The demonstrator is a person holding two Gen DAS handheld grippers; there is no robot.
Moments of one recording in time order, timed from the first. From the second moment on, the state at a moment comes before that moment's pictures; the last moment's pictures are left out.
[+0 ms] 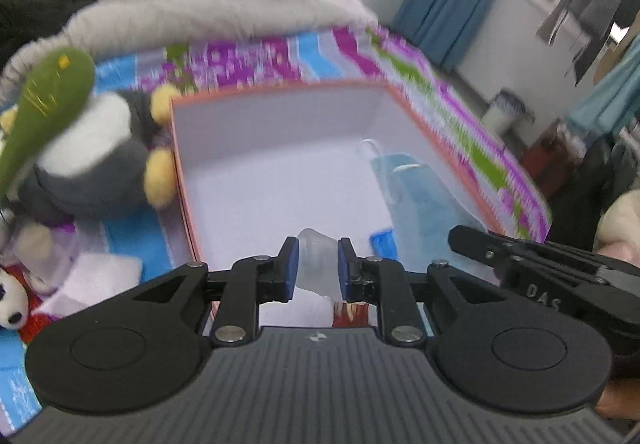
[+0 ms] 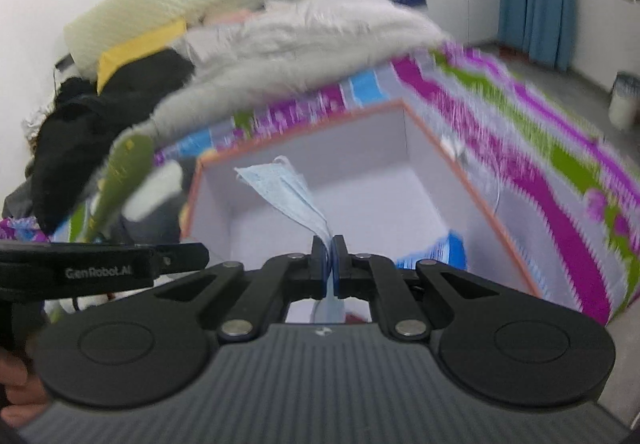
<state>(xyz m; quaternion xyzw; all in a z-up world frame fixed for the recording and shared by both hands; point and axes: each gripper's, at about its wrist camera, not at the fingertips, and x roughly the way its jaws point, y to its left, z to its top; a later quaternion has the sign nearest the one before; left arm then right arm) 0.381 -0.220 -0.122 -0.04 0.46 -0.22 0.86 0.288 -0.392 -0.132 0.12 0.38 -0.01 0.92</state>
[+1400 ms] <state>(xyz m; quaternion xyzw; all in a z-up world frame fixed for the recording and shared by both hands) 0.244 -0.140 -0.005 -0.04 0.30 -0.18 0.93 0.192 -0.359 -0.054 0.10 0.22 0.07 0.97</state>
